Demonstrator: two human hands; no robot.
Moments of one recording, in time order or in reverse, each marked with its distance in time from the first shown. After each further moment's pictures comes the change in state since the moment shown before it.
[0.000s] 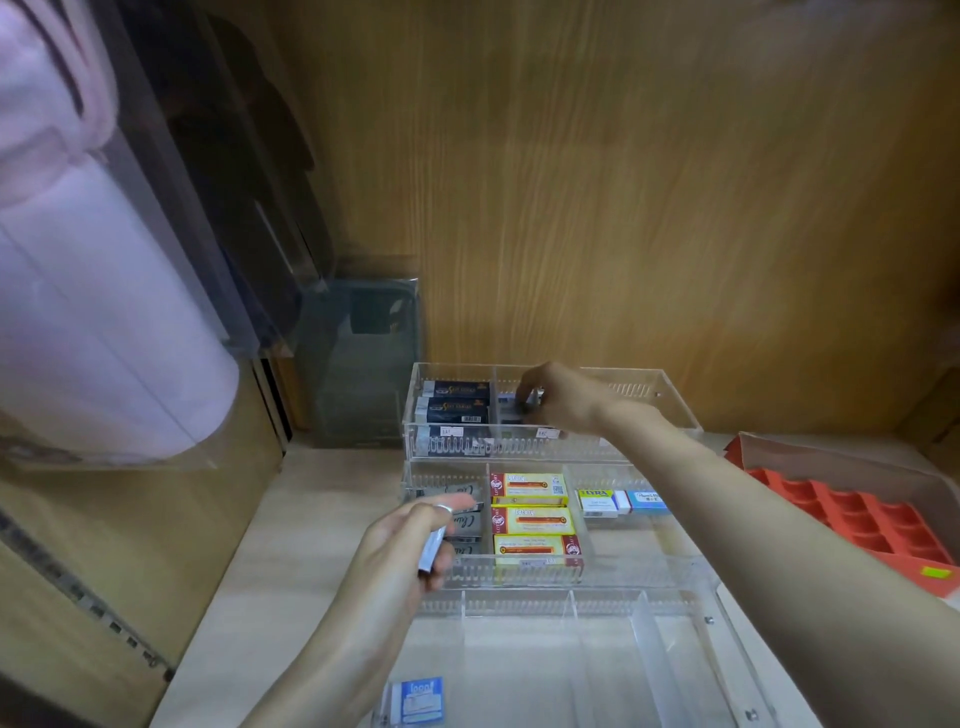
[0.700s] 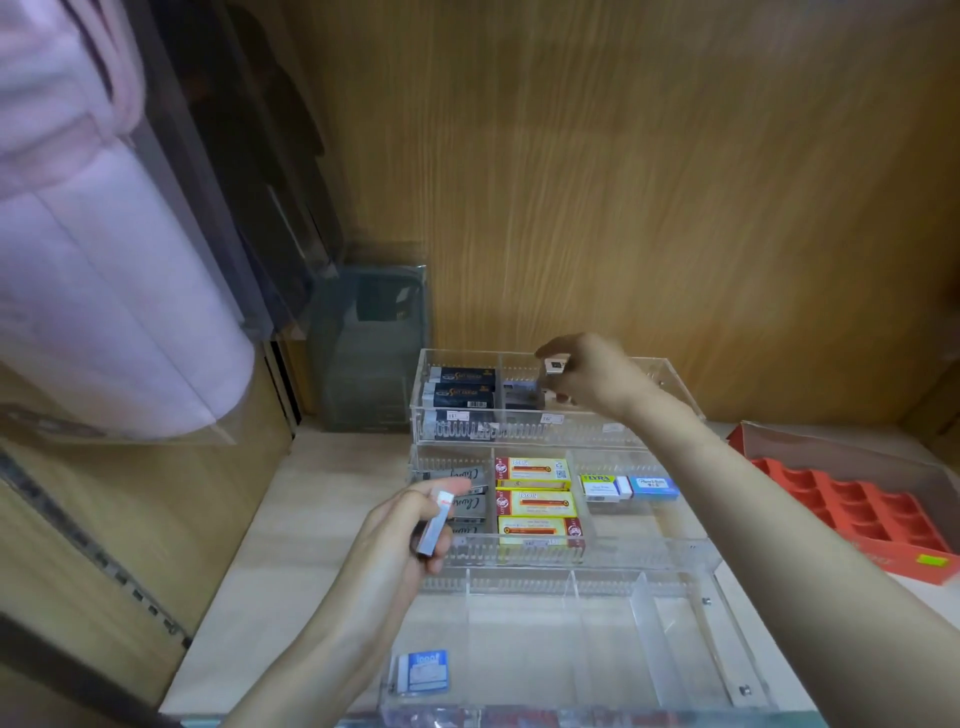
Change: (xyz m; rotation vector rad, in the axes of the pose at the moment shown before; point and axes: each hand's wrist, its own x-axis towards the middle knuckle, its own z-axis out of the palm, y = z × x) left_hand -0.002 0.003 -0.004 -0.040 -0.018 -0.035; right_hand -0.033 -0.007 -0.017 0.112 0.221 0.026
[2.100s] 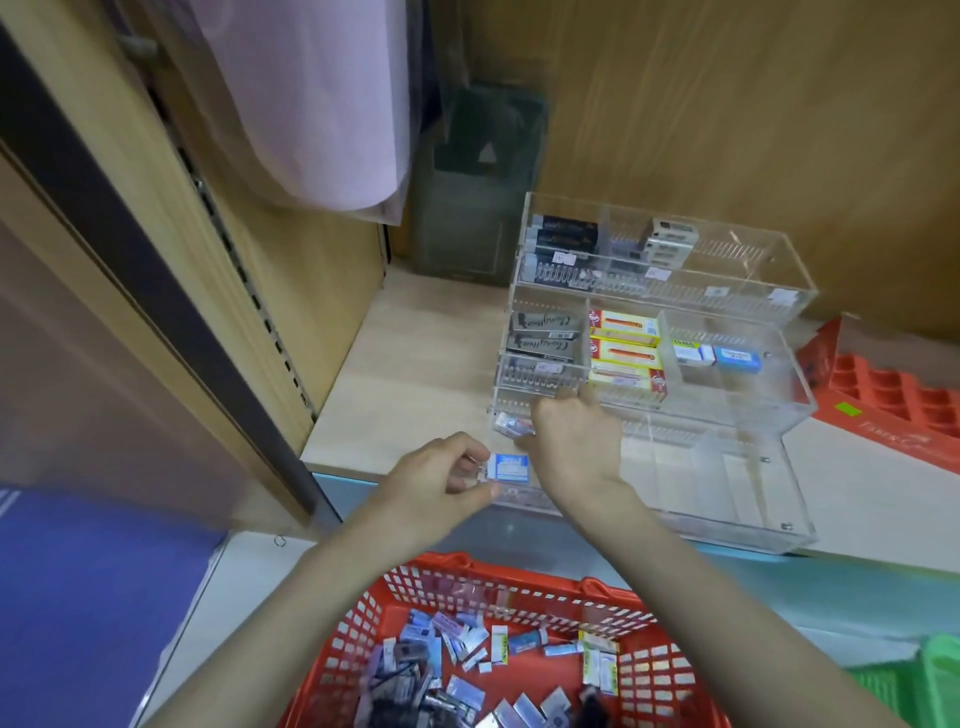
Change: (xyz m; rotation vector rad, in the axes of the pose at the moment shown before) left_hand -0.065 -0.060 -0.086 0.902 -0.155 0.079; right_hand -0.148 -0.070 0.156 -0.546 -0.107 0.029
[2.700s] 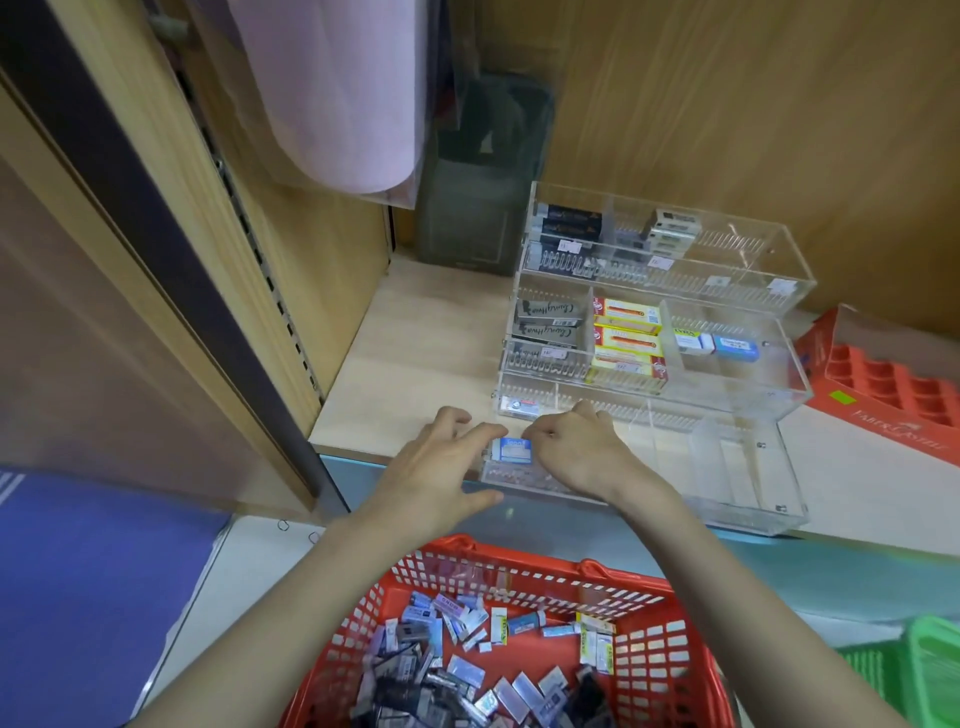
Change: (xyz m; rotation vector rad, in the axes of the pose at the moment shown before) left_hand 0.002 -0.013 0.007 0.406 -0.029 0.119; right_hand -0.007 0.019 0.013 0.387 -0.414 0.045
